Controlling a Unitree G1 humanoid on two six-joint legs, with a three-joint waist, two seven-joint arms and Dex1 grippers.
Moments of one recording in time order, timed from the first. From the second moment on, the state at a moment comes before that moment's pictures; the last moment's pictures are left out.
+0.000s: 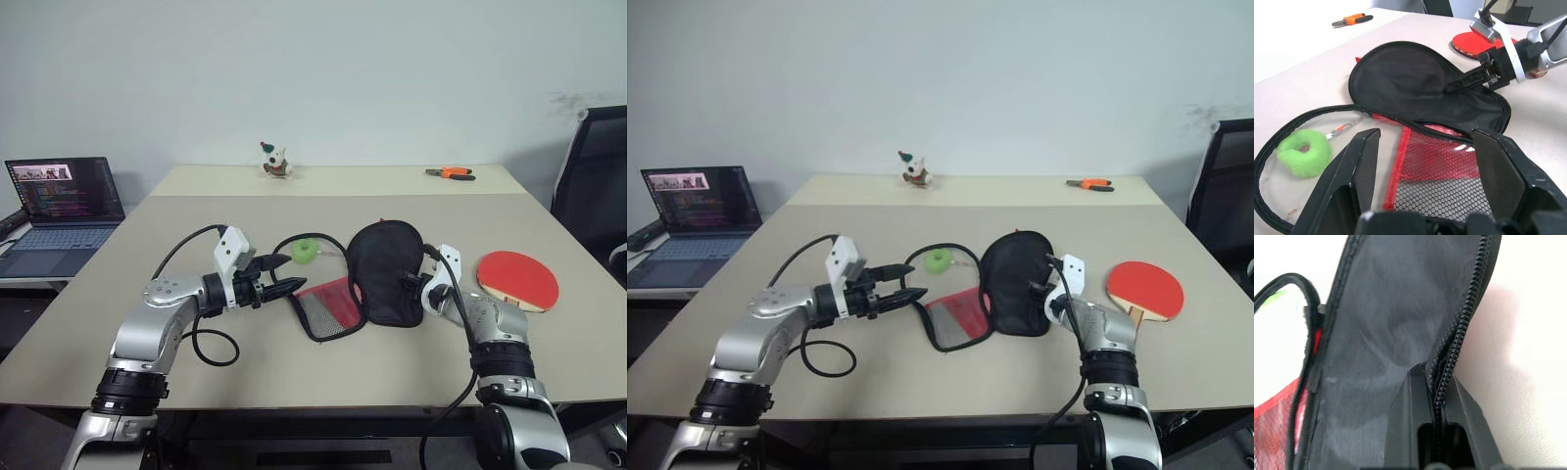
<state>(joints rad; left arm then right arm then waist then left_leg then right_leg) -0.56 0.61 0.04 0.07 -0.37 0.41 -0.99 -0.79 -0.12 -0.36 0.42 0.38 0.88 0.11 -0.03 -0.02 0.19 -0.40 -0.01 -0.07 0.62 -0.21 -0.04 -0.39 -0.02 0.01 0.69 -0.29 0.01</state>
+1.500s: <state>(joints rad) -0.61 0.56 0.03 0.11 -0.39 0.41 -0.99 -0.80 -0.38 -0.22 0.39 0.30 0.84 0.17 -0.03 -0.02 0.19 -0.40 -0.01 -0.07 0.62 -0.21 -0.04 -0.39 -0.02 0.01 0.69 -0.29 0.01</state>
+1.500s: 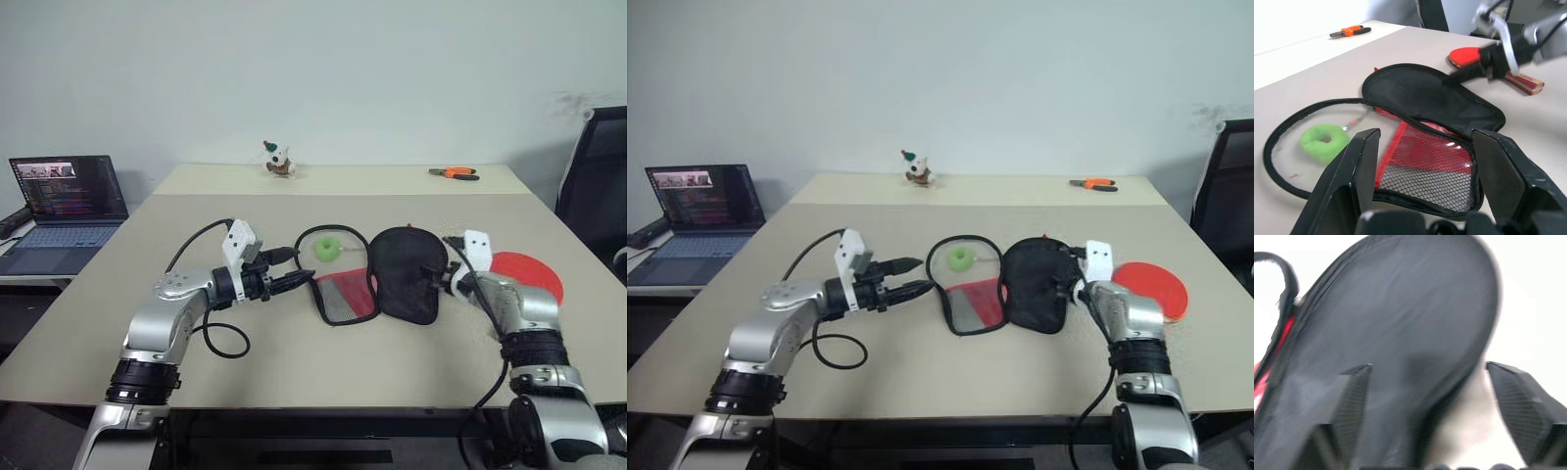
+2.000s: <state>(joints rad) -0.65 0.52 -0.02 0.13 -0.39 0.39 -1.04 -0.47 -0.25 -0.39 -0.33 0.22 1.22 -0.17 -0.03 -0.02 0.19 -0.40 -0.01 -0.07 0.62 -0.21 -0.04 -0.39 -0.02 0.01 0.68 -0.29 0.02</state>
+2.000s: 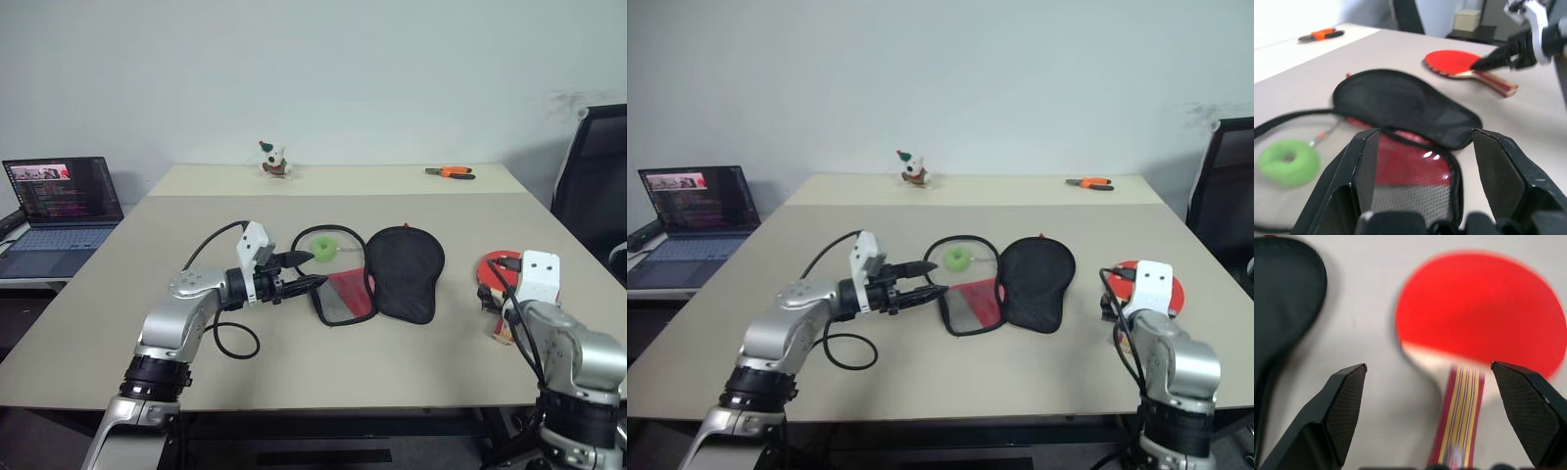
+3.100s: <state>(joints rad) -0.66 0.53 -0.03 0.20 -0.37 0.33 -1.04 -0.52 -0.20 -0.45 -0.01 0.14 0.98 -0.25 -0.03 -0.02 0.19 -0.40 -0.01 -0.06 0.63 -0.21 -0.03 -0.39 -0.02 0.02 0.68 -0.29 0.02</state>
